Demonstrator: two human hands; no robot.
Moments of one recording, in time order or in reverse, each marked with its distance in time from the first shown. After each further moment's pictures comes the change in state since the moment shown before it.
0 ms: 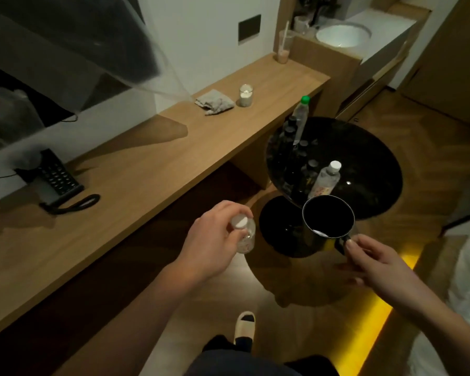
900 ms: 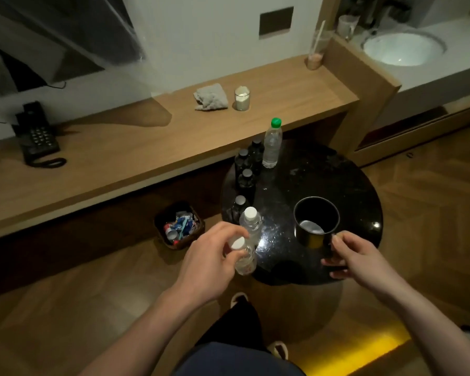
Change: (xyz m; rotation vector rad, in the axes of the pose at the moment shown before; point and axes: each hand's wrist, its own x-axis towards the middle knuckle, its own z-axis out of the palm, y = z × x) left_hand 0.199 0.209 0.240 0.026 0.226 -0.321; right_hand 0.304 0.014 -0.319 -0.222 -0.343 -0.042
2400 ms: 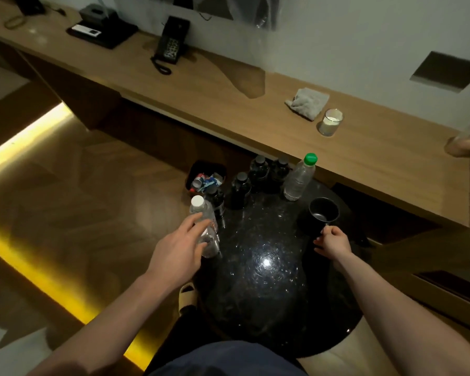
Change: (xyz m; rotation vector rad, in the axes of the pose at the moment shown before) left_hand 0.100 0.095 0.199 0.324 0.395 -0.794; right_hand 0.420 -0.024 -0.106 -0.285 -0.279 0.046
